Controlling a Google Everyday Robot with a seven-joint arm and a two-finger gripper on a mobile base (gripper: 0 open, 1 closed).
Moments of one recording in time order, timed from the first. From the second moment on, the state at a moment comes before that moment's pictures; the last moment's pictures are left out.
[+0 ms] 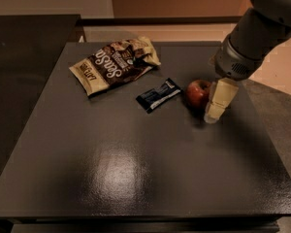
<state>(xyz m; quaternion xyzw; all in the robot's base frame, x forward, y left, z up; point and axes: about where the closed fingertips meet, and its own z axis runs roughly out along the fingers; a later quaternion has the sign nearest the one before) 0.534 -0.171 0.870 -0.61 0.78 0.04 0.16</state>
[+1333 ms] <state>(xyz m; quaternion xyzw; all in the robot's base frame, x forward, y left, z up) 0.539 -0.162 0.868 -0.61 0.78 0.05 0.15</state>
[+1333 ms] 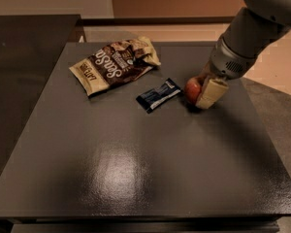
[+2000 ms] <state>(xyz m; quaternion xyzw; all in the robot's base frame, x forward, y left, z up) 0.552 -0.152 0.956 -0.62 0.76 0.06 0.20</state>
